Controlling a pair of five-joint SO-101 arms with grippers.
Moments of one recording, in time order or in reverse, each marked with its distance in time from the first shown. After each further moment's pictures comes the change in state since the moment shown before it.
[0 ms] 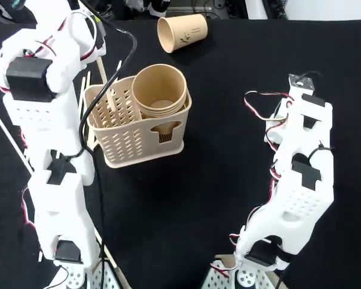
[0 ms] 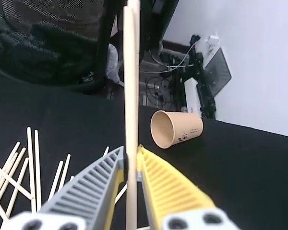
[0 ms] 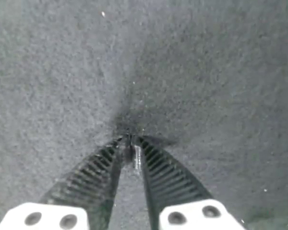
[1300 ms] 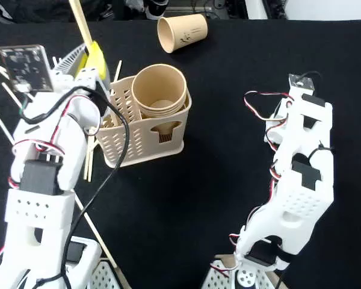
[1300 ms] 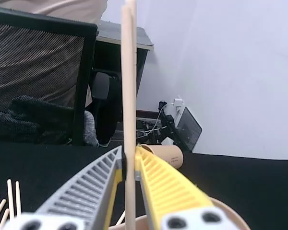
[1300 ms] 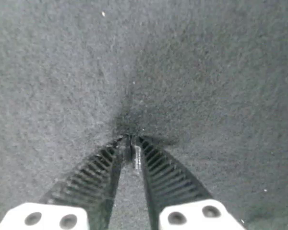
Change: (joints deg) left arm 3.2 -76.9 126.6 -71.9 -6.0; right arm 0.0 0.0 0.0 0.0 0.0
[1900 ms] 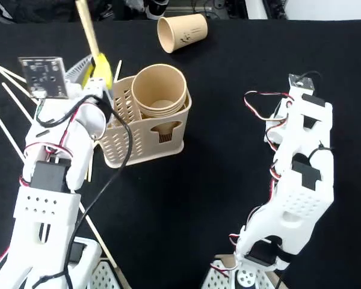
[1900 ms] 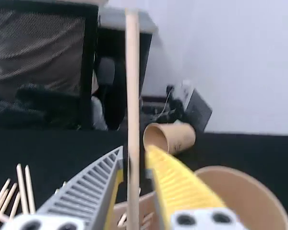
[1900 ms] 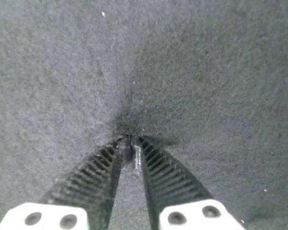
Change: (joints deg) left arm 0.0 -0.6 7.8 -1.3 -4.4; right arm 0.0 0.0 0.0 0.0 0.0
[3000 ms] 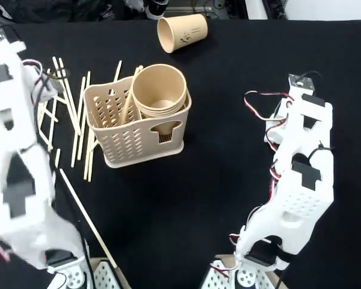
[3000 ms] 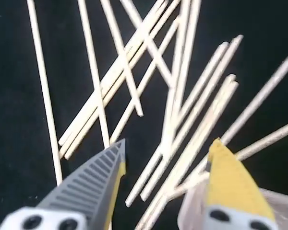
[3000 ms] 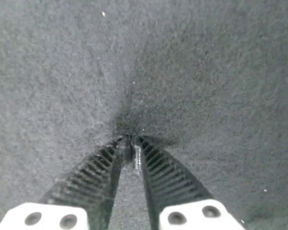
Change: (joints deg) left arm -27.7 67.5 -64.6 54.5 7.0; right arm 0.0 0.0 0.0 0.0 0.1
